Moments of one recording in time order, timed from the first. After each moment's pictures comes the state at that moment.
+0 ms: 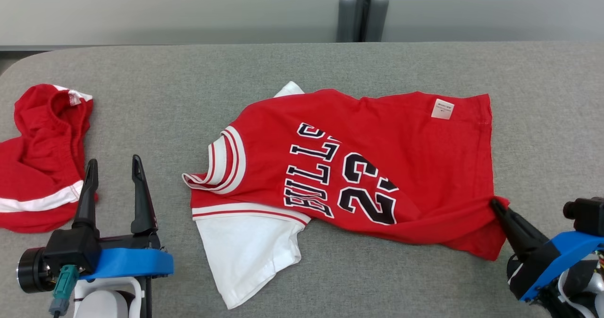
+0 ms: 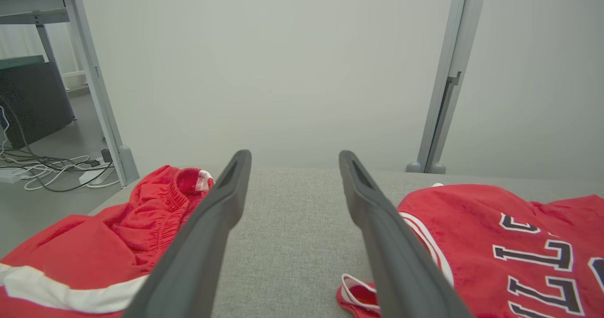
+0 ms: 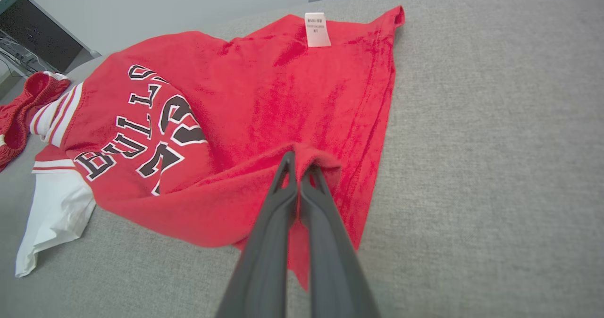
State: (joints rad) left arm -0.12 0.05 0.08 0.14 -0.08 -0.07 -0.26; right arm -0.04 -0.30 0.02 0.02 0.59 0.13 0.30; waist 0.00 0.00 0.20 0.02
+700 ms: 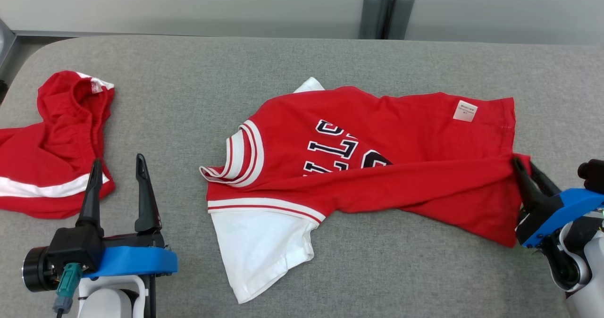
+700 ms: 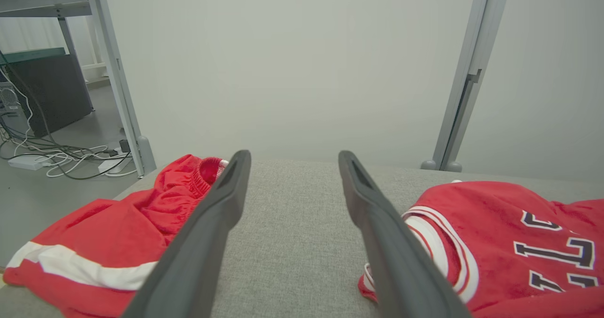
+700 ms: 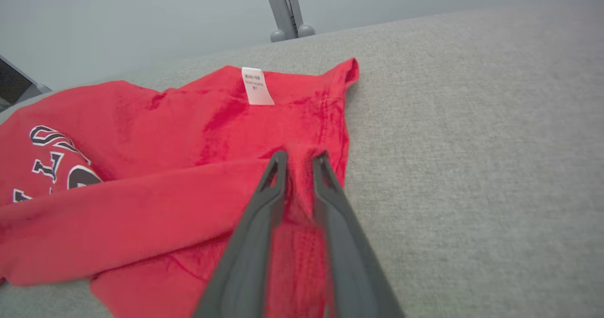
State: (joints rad) left arm -0.13 0.05 0.06 0.15 -0.10 -0.06 -0.26; right arm -0.37 -0.35 0.09 0.54 0.59 0.13 0.02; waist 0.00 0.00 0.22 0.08
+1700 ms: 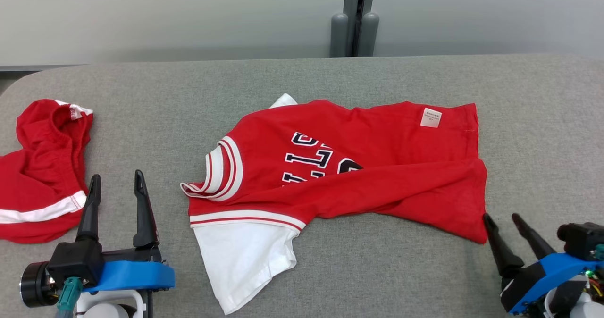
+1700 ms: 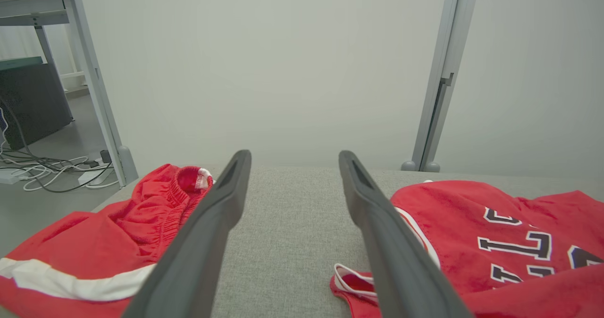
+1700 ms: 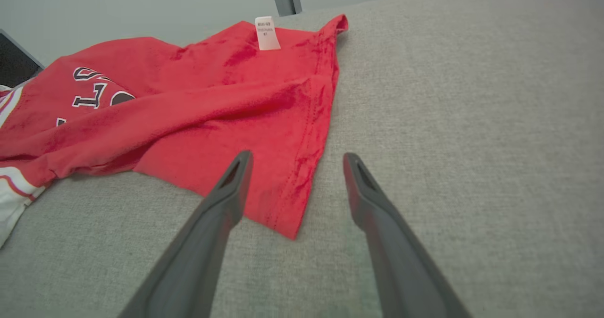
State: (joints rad) left arm -0.08 0.05 0.08 0.14 -0.08 -0.06 -0.26; right arm -0.10 -0.32 0.09 0.32 0.52 0.13 -0.02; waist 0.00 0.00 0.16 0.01
